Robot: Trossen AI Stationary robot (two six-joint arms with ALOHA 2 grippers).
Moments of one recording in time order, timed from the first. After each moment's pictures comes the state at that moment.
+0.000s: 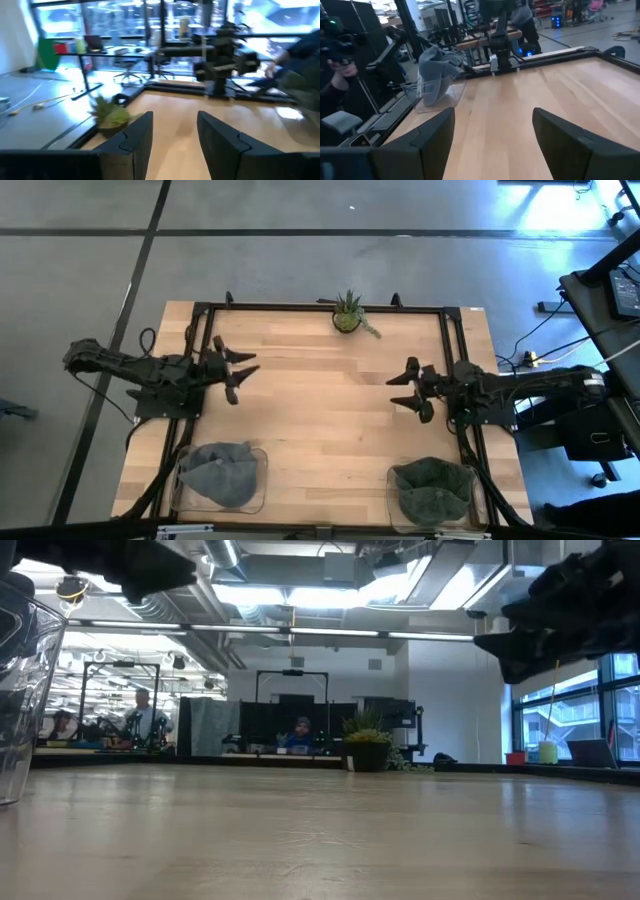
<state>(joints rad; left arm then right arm) -0.23 0.48 0.35 0.11 -0.59 0.00 -0.04 0.56 0.03 0.53 -0.14 0.21</state>
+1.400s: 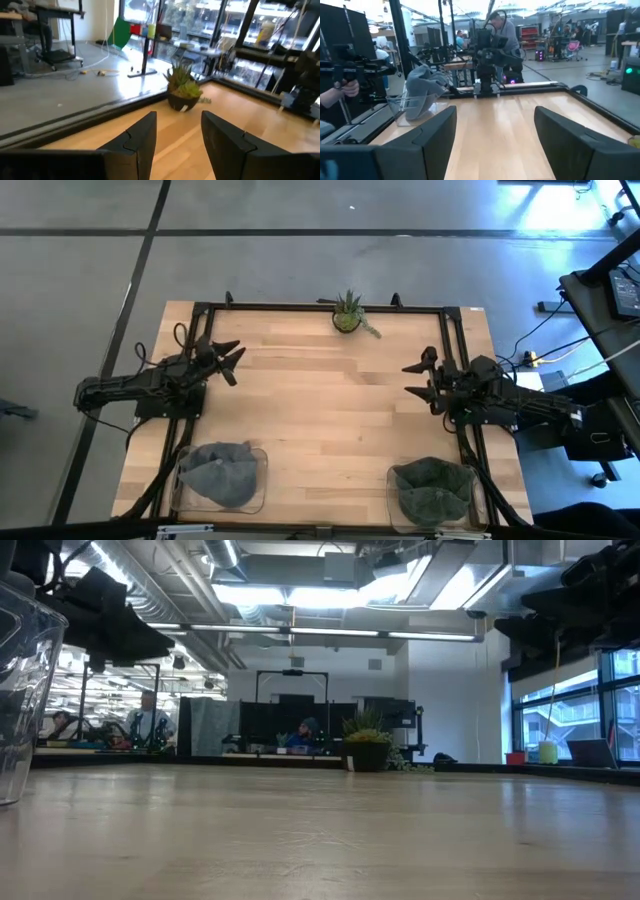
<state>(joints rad) 0.13 0.03 0.05 -0.07 -0.58 -0.23 -0.25 0.00 0.01 0.11 -0.27 0.10</state>
